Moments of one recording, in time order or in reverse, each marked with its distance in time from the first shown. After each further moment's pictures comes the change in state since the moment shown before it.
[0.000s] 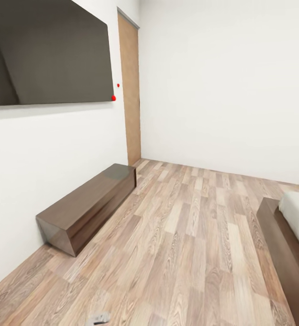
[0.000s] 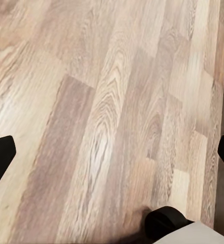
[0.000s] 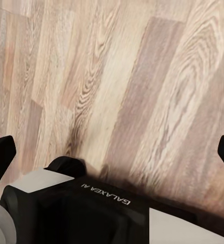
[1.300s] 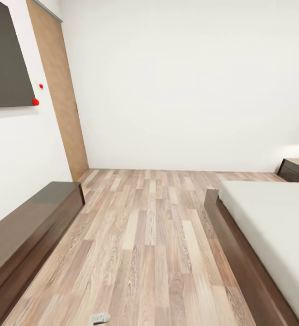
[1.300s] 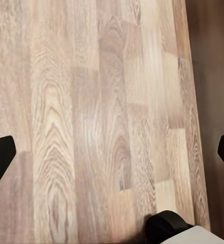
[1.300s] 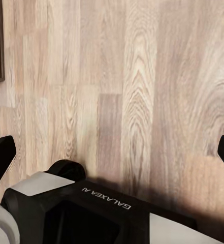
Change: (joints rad) left arm 0.000 0.001 0.000 0.000 0.000 0.000 0.000; right arm 0.000 0.000 0.000 0.000 0.000 0.000 0.000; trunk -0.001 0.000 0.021
